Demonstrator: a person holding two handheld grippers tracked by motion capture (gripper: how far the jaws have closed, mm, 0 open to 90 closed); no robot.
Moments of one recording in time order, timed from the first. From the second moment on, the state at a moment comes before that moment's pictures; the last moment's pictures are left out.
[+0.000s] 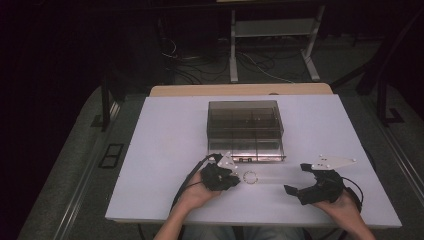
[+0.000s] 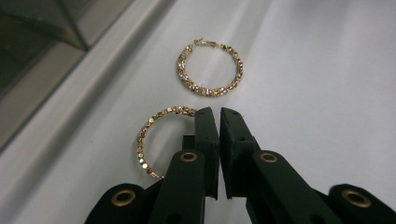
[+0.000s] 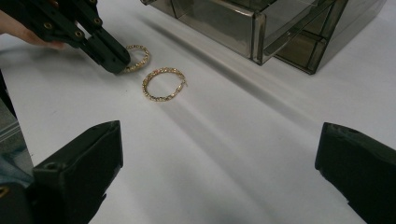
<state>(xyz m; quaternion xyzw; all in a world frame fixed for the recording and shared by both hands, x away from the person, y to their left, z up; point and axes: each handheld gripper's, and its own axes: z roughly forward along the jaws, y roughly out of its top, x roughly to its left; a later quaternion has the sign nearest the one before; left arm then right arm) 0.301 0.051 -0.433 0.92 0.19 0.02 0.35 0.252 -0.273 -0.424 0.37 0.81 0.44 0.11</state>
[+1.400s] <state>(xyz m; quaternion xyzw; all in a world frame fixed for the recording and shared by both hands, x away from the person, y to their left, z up) 0.284 0.062 -0.363 0.90 0.13 0.01 0.41 0.252 -0.275 -0.423 0.38 0.81 0.44 0.11</state>
